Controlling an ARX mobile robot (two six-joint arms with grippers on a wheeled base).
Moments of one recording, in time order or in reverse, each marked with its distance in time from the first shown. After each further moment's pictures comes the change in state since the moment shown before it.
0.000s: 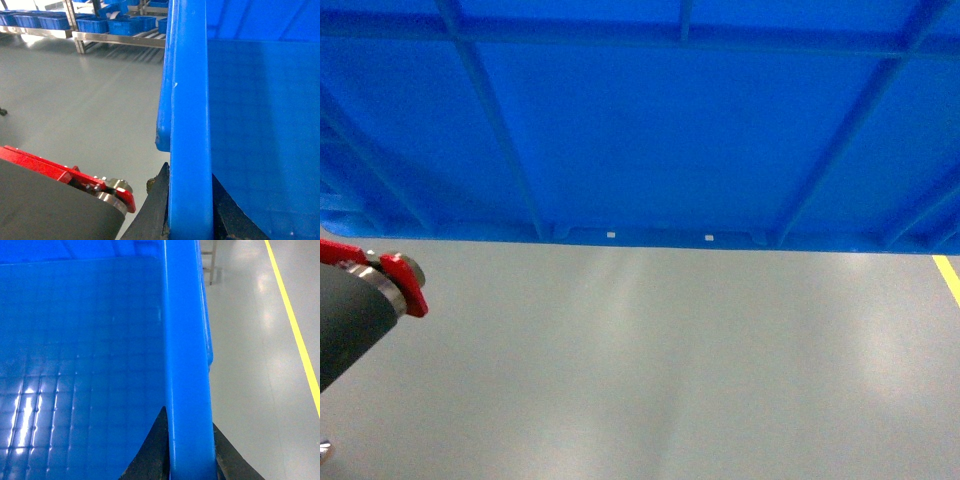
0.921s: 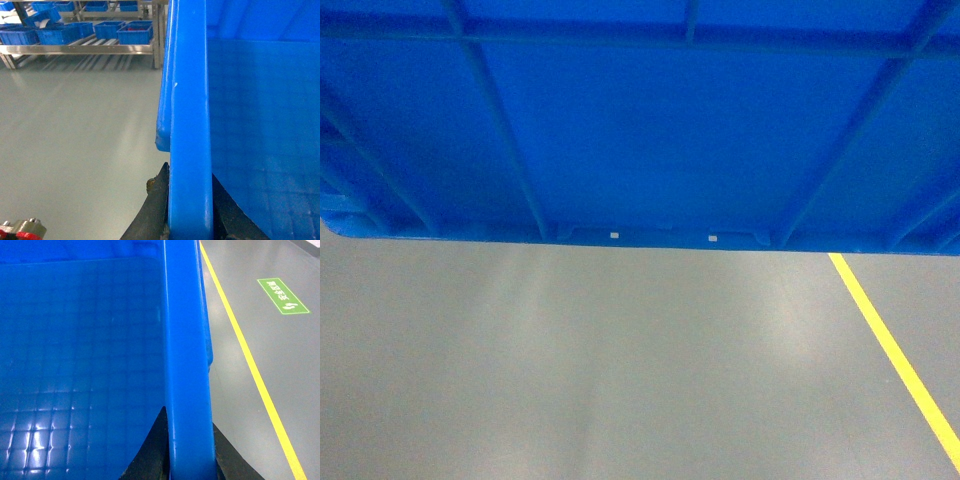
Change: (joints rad) left arm -0.001 0.003 0.000 0.004 0.001 0.000; right arm 0.000 -0.001 0.000 -0.001 0.003 0.000
